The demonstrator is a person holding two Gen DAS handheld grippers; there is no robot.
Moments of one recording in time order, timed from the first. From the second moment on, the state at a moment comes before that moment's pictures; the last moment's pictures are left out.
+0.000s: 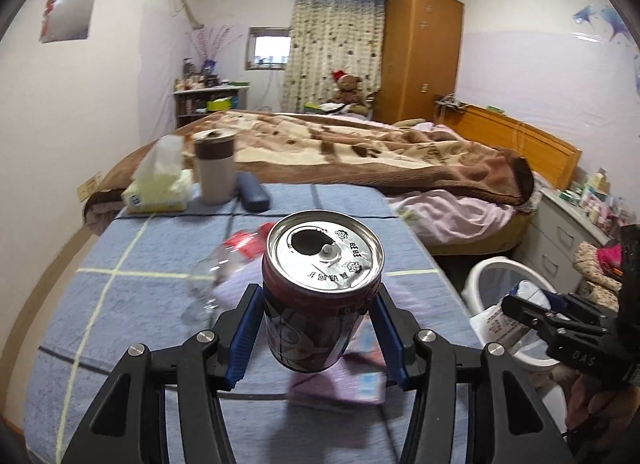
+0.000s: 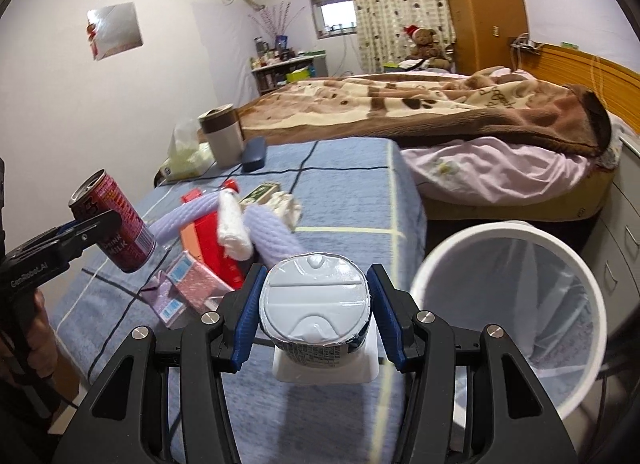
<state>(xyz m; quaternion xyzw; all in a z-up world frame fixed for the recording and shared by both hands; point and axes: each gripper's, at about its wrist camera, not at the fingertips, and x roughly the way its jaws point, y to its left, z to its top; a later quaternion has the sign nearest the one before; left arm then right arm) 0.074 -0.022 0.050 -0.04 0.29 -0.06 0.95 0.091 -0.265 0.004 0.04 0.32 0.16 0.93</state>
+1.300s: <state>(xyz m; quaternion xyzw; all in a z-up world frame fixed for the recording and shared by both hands) 0.151 -0.260 -0.020 0.01 0.39 -0.32 0.86 0.084 -0.395 -0.039 0.11 0.36 0.01 0.93</state>
